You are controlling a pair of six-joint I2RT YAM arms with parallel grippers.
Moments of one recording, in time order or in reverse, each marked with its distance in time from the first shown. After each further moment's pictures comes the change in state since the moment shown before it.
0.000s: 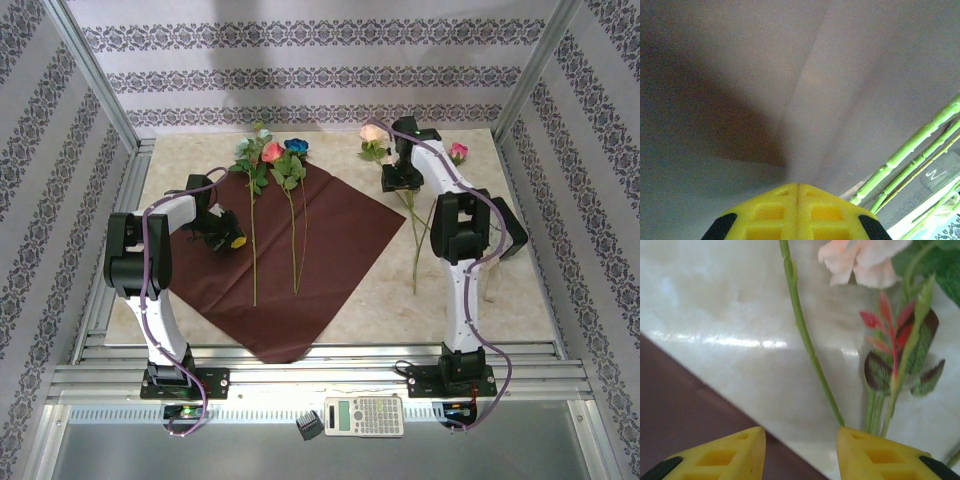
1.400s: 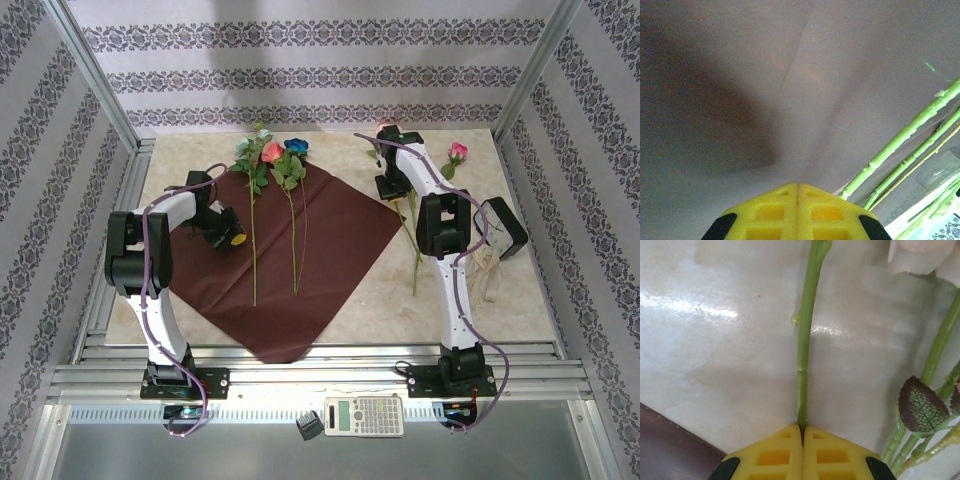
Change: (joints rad) left arm 0.000 0.012 0.045 -0.039 0.000 0.001; right arm 0.046 0.150 0.149 -0.134 0.137 -0.075
